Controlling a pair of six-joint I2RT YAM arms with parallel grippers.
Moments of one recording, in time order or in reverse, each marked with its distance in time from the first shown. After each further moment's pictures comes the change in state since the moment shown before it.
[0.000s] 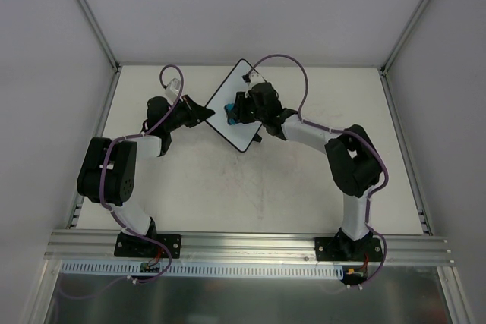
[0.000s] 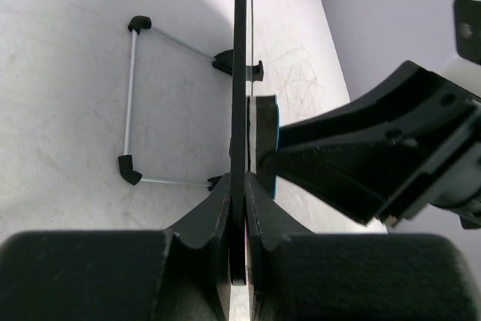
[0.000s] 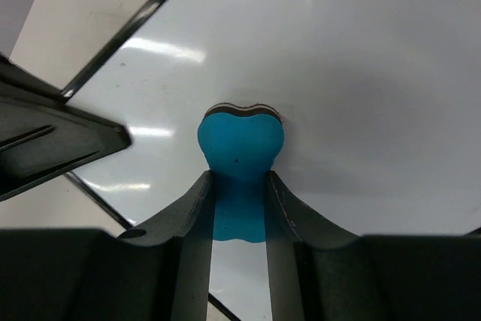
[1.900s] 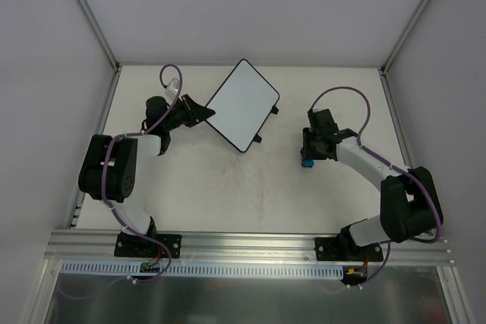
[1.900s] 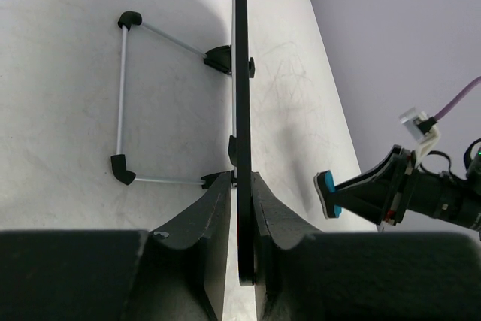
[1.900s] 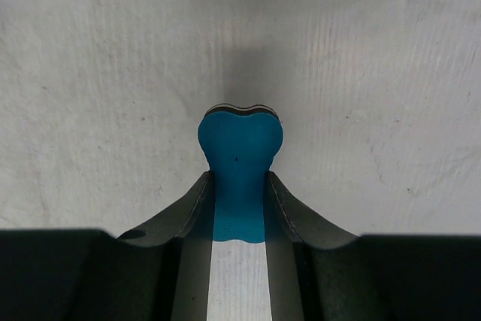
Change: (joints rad) left arm 0.026 0.030 0.009 0.039 0.061 -0.032; right arm -0.277 -0.525 -0.463 -0.597 0.217 -0.116
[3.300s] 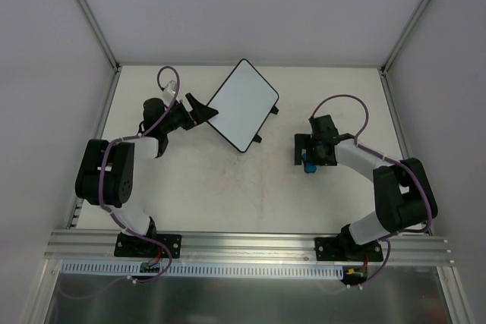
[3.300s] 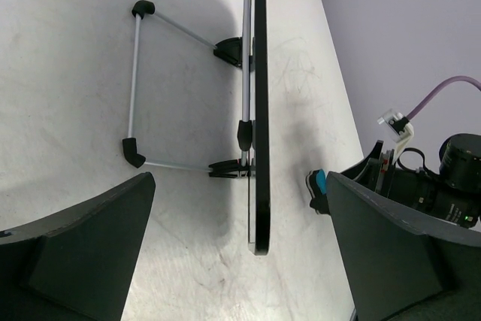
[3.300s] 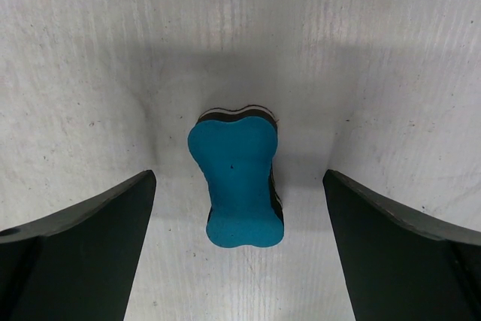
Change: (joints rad) left arm 0.013 -0.042 -0.030 -0.051 -0.009 0.020; right arm -0.045 0.081 -0.090 0.091 -0.045 -0.019
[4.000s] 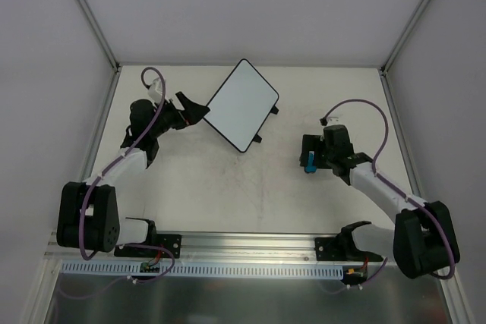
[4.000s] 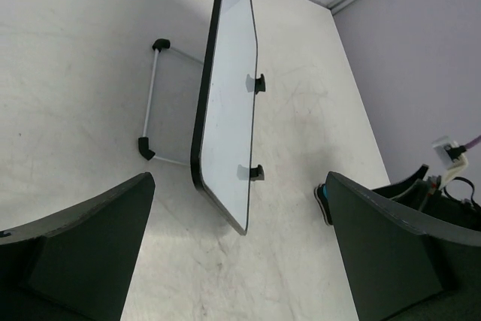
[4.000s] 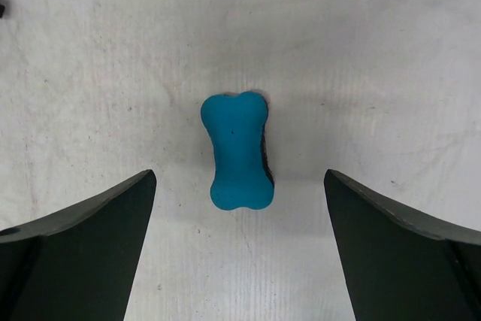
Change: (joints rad) left arm 0.000 -0.343 -0.039 -0.268 -0.138 0.117; right arm -0.010 -0.283 -0.170 0.114 -0.001 0.000
